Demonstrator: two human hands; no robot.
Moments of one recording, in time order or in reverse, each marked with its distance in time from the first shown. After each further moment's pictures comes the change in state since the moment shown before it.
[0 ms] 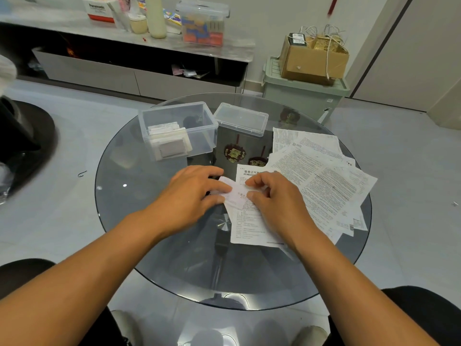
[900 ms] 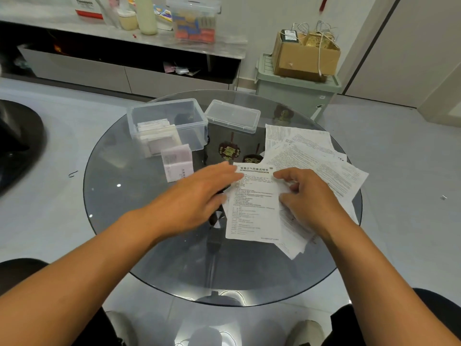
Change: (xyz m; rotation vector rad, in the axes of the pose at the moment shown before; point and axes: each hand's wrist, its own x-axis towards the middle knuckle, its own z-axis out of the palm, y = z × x) left_hand 0.001 0.019 0.002 -0.042 -0.066 0.144; right_hand -0.002 0.027 -0.054 -0.114 -0.036 0.192
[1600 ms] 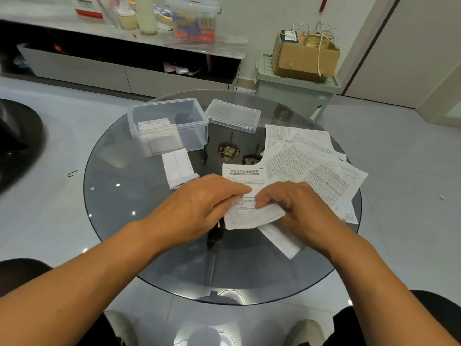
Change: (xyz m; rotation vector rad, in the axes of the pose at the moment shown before) left_hand -0.011 0.013 0.008 -0.066 0.181 0.141; right_hand -0.018 0.000 0.005 -0.143 -0.116 -0.479
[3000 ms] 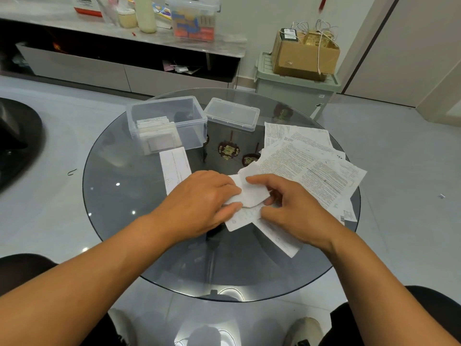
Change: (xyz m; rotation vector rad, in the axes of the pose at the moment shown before) left_hand 0.010 -0.010 0.014 0.325 -0.053 0.065; right_hand -0.001 -0.007 0.003 0.288 -0.096 0.213
